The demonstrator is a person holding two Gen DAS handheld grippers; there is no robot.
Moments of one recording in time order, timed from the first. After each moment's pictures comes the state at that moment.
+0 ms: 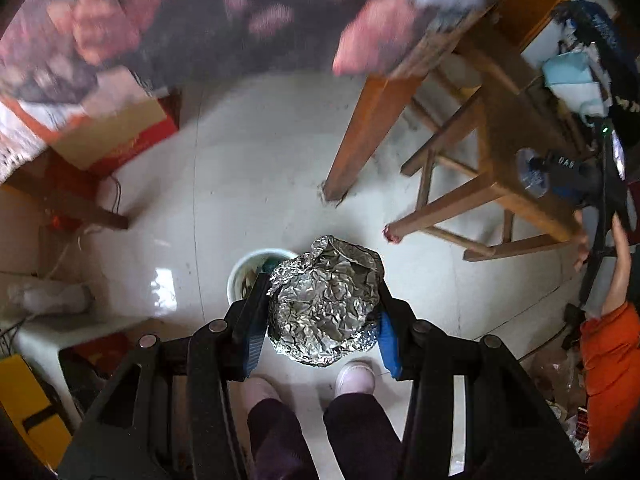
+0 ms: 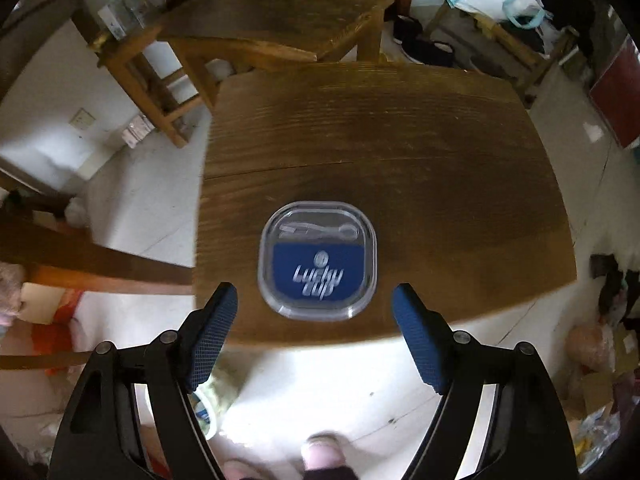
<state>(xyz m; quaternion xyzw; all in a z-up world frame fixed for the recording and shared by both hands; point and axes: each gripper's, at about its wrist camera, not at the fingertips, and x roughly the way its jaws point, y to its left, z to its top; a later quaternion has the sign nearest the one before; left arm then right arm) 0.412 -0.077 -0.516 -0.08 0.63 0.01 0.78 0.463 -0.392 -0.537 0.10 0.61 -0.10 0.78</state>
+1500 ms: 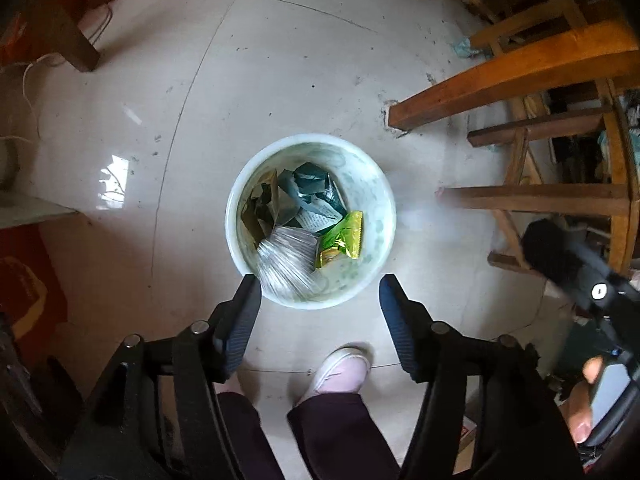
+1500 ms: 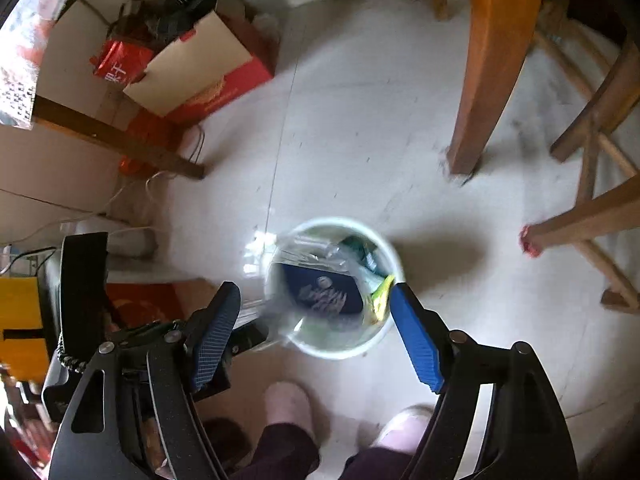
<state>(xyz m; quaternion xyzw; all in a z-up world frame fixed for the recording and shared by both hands) 0.352 0.033 -0.760 -0.27 0.67 0.04 0.69 0.333 -0.109 -0.659 0.04 0.68 0.26 0.69</state>
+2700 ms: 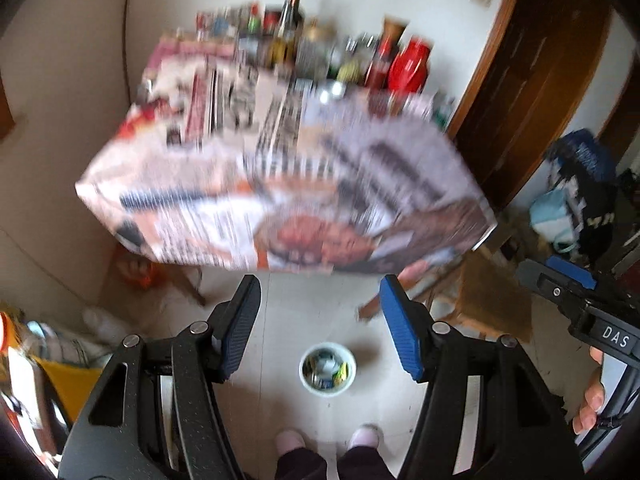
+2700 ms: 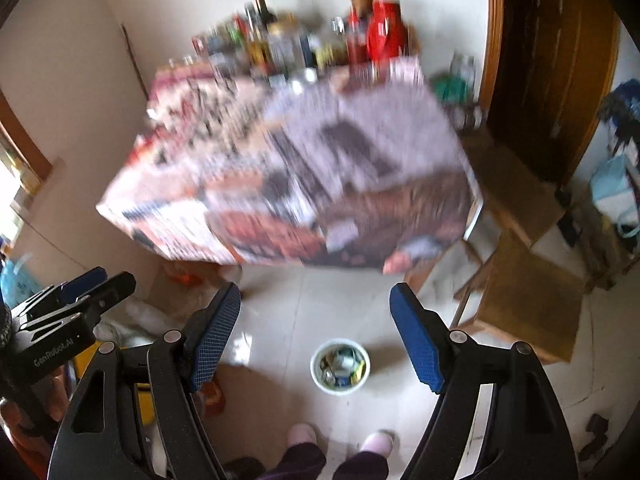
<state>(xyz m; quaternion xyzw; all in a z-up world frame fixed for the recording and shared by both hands) 0.296 0.093 -0.168 -0.12 0.42 0.08 0.90 0.317 -0.090 -0.167 0.00 0.49 0.21 0.84</state>
